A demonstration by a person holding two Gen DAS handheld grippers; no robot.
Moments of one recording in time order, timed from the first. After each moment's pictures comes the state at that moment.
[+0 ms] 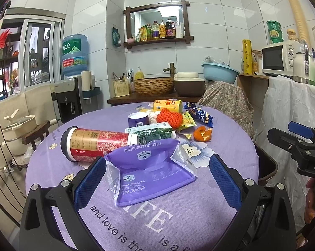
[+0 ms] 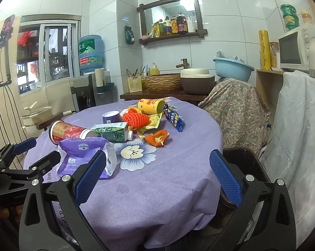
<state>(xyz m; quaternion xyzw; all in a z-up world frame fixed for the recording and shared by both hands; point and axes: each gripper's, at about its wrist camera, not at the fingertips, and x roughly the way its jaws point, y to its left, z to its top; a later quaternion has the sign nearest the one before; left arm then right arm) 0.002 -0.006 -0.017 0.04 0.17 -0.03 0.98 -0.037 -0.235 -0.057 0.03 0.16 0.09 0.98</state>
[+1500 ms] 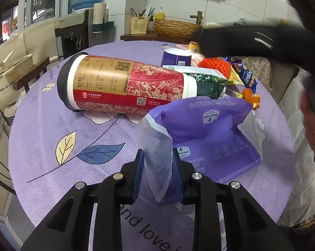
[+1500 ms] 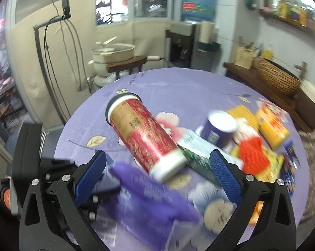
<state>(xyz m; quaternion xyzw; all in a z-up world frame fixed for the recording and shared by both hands) 0.086 0.082 -0.059 -0.06 0.38 -0.01 0.92 0.139 -0.024 -0.016 -0.17 0.31 0.42 0.84</state>
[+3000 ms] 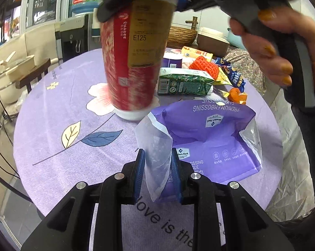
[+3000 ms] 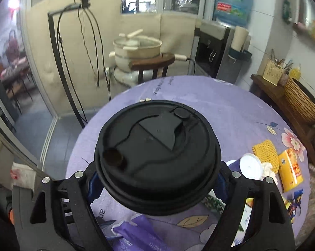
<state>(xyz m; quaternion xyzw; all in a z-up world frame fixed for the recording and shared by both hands) 0.058 0.065 -0.055 -0.05 0.36 -0.02 0.93 0.142 0.044 0.020 -0.20 0.30 0.46 0.81</state>
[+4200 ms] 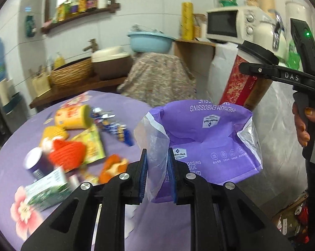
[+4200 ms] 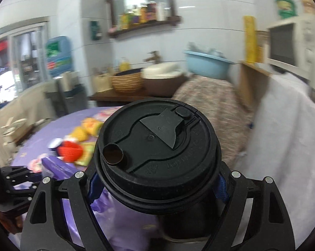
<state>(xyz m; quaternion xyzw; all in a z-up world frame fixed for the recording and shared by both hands) 0.172 -0.157 0.015 0.11 0.29 -0.27 0.91 0.118 -0.381 0.027 0.05 0.24 0.00 0.97</state>
